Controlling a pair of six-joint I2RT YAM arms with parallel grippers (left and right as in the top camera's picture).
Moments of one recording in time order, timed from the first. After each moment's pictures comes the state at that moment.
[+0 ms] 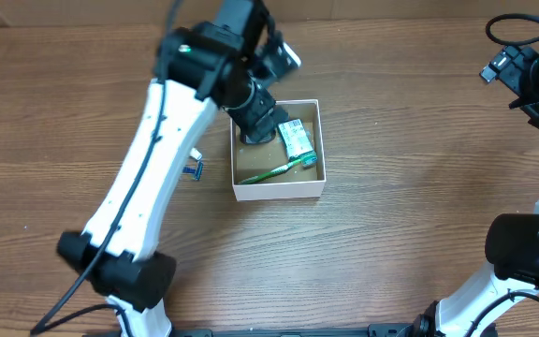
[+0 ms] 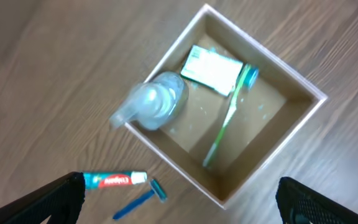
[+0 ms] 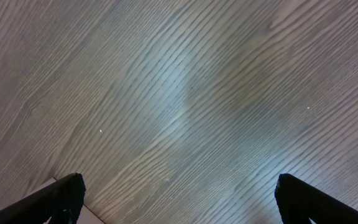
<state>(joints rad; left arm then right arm) -0.44 1.90 2.23 -1.45 0.06 0.36 -0.29 1.95 2.25 -1.60 0.03 0.50</state>
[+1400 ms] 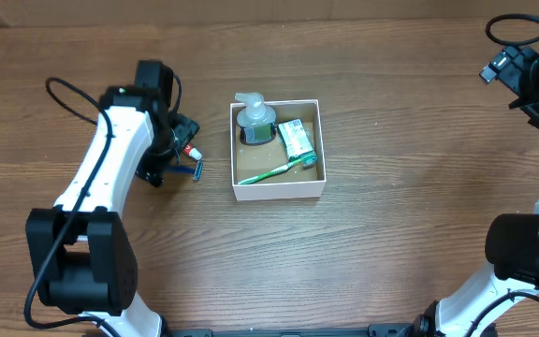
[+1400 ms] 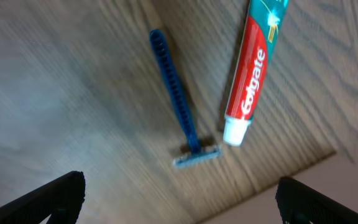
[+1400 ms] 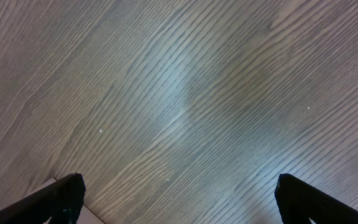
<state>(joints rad) -0.08 1.82 1.41 -1.03 -0.05 -1.13 -0.29 1.95 2.25 -1.60 0.03 0.50</state>
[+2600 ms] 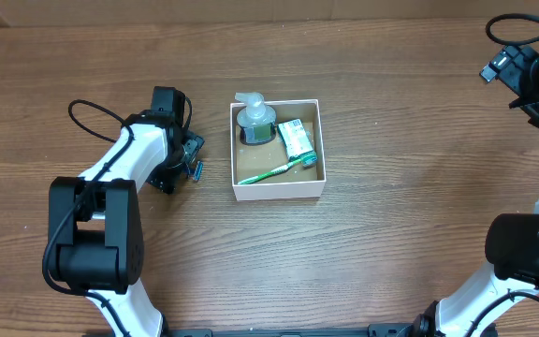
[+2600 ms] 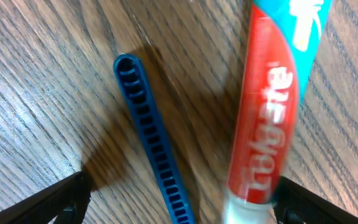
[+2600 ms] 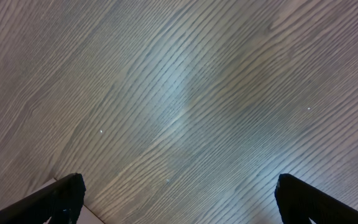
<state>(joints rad) -0.08 1.94 1.22 -0.69 -0.09 -1.16 -0.29 1.95 2.25 -1.60 0.03 0.50</state>
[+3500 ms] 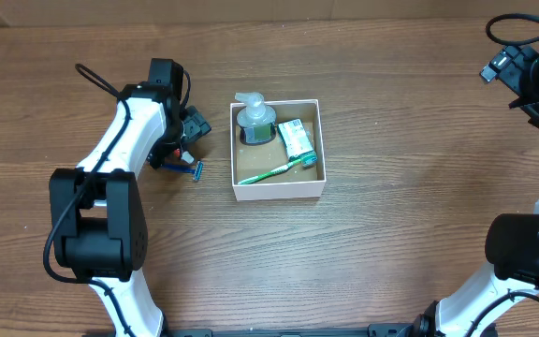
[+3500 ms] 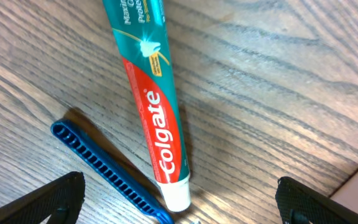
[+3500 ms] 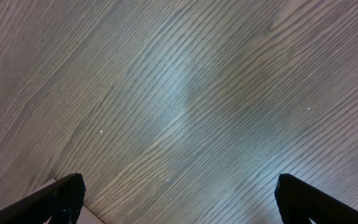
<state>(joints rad) -0.08 2.01 1.48 -0.87 -0.06 -0.75 -0.29 1.95 2.25 -1.60 0.03 0.50</state>
